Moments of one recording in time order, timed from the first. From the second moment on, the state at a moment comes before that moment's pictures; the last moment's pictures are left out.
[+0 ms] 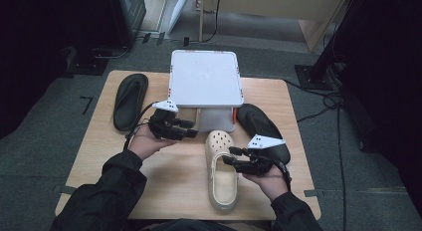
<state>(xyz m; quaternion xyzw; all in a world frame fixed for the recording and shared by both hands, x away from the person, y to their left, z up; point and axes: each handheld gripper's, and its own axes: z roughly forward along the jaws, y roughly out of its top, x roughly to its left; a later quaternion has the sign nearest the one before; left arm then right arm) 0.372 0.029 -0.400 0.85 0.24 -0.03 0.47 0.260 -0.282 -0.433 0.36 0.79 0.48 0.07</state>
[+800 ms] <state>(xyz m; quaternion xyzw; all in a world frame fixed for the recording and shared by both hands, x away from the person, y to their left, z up) 0.404 0.058 -0.365 0.83 0.26 -0.01 0.49 0.272 -0.275 -0.456 0.38 0.82 0.42 0.11</state>
